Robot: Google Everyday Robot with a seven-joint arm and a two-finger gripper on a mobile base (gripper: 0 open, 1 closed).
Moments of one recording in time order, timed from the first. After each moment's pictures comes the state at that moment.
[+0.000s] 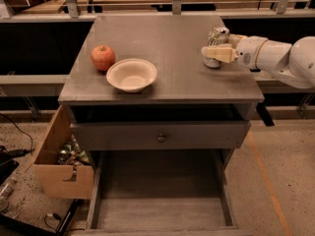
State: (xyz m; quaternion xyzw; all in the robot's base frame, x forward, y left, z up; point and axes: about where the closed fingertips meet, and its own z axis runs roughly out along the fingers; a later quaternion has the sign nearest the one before) arm 0.763 -0.204 0.895 -0.29 0.70 0.23 0.61
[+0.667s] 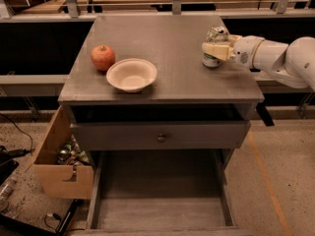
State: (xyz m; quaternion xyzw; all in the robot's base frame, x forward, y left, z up) arm 0.770 -0.197 0.895 -0.29 0.69 0.24 0.61
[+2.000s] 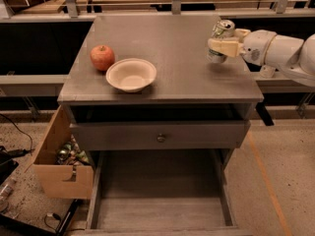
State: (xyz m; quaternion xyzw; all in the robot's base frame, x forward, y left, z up) arm 0.741 -0.206 0.928 -0.32 0.67 0.24 0.63
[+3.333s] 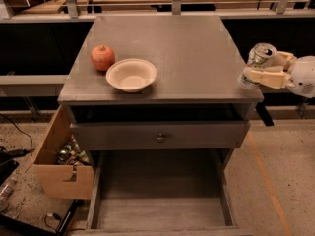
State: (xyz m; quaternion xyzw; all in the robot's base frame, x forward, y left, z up) arm 0.614 -0.272 0.919 -0.38 0.62 0.25 0.63
